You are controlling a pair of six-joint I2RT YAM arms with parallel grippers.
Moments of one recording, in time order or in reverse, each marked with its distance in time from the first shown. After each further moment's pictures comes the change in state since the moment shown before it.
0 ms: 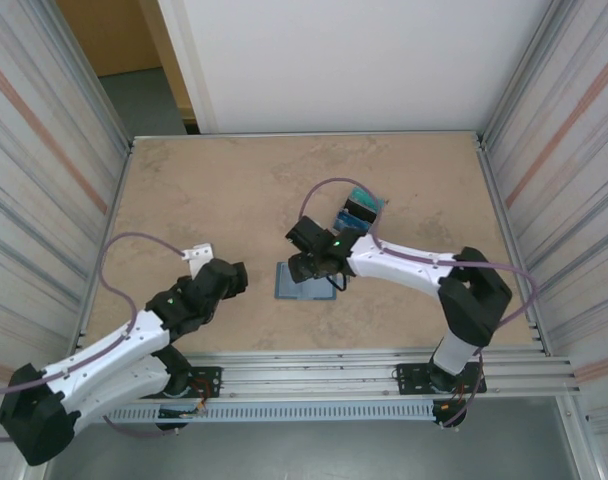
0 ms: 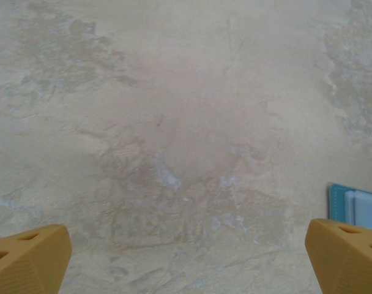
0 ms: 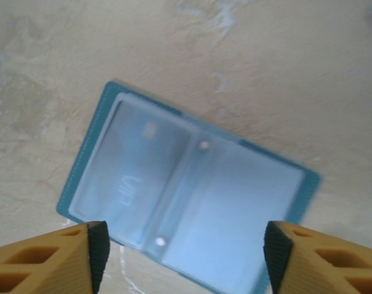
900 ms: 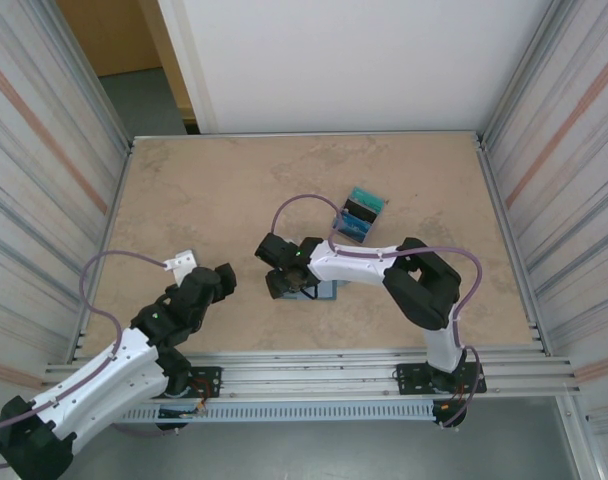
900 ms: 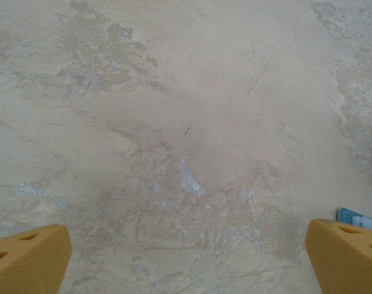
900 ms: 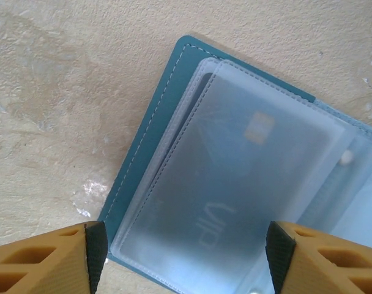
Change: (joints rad) left arm 0.053 -0.158 -0.072 -0.011 0.002 -0.043; right arm 0.074 0.246 0.146 -0.010 -0.035 0.052
